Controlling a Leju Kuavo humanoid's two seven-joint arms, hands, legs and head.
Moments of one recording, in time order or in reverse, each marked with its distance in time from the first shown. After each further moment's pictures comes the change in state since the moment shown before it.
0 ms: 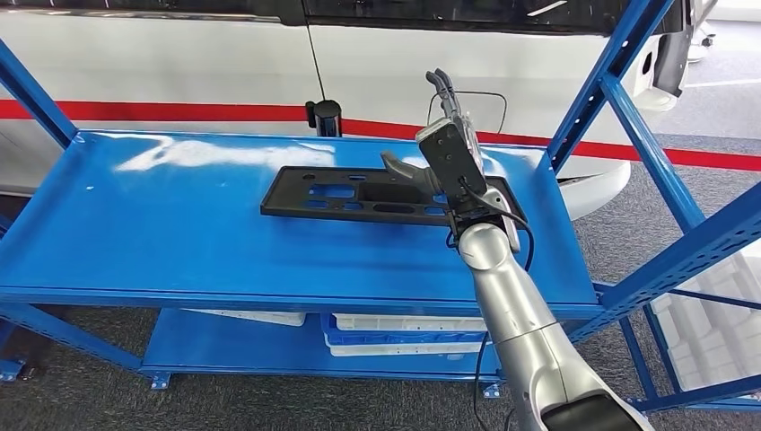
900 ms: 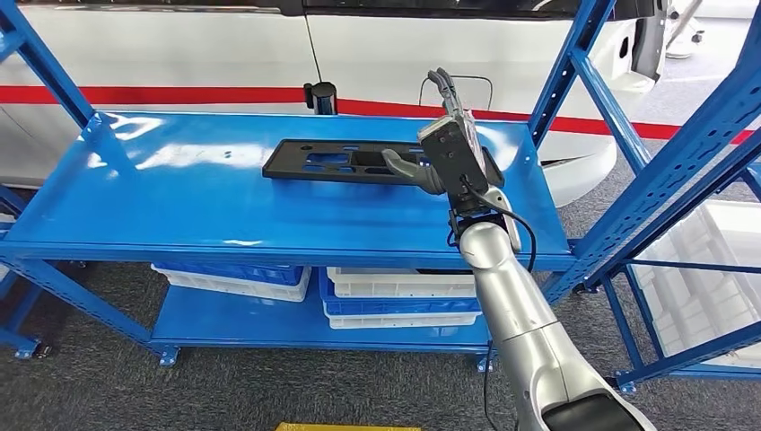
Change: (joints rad) left arm 0.005 -0.003 -0.002 -0.005 0.008 -0.012 -0.055; right arm -0.012 -0.001 0.001 0.012 -0.008 -0.005 0.002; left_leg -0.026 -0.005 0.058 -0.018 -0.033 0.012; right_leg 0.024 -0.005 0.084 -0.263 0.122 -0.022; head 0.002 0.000
